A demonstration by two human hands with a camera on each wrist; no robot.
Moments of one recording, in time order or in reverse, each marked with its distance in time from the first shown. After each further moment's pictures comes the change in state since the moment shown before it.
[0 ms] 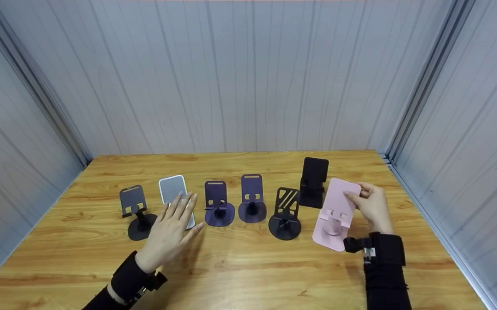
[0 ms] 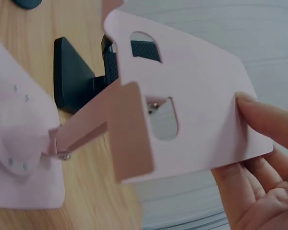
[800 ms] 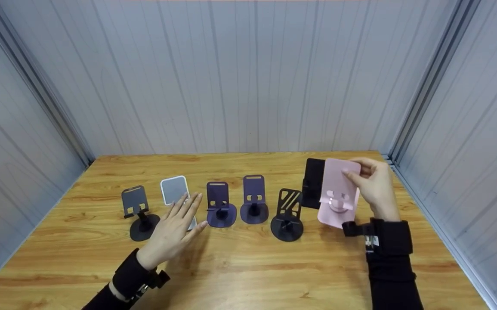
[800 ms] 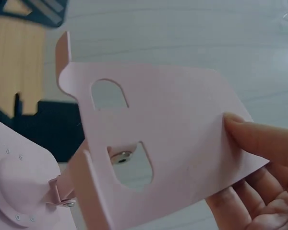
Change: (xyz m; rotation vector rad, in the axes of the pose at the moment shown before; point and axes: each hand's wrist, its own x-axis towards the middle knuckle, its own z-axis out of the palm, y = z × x) left_hand 0.007 0.003 -0.005 -0.067 -0.056 0.035; right_hand -0.011 -0.083 0.015 0.013 0.021 -0.202
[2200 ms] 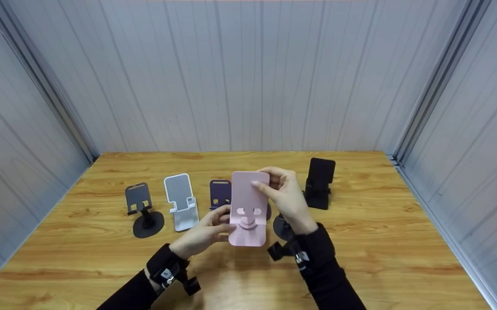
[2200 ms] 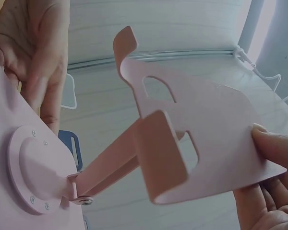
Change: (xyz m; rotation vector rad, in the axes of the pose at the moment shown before) left_hand 0.035 0.028 0.048 -1.455 -0.296 -0.233; right_hand -0.035 -0.029 0.168 0.179 -0.203 -0.018
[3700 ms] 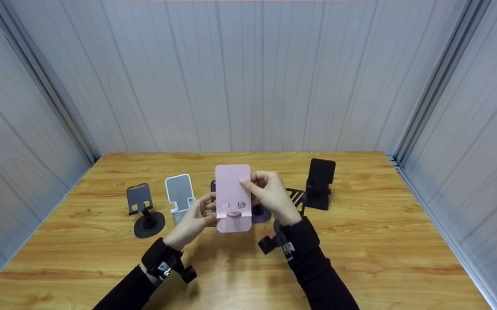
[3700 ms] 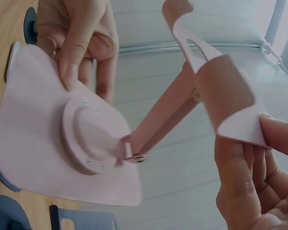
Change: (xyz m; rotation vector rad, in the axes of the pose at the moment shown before) left_hand 0.005 0.010 -0.029 0.163 0.138 0.185; right_hand 0.023 0.024 0.012 -0.030 -0.245 0.111
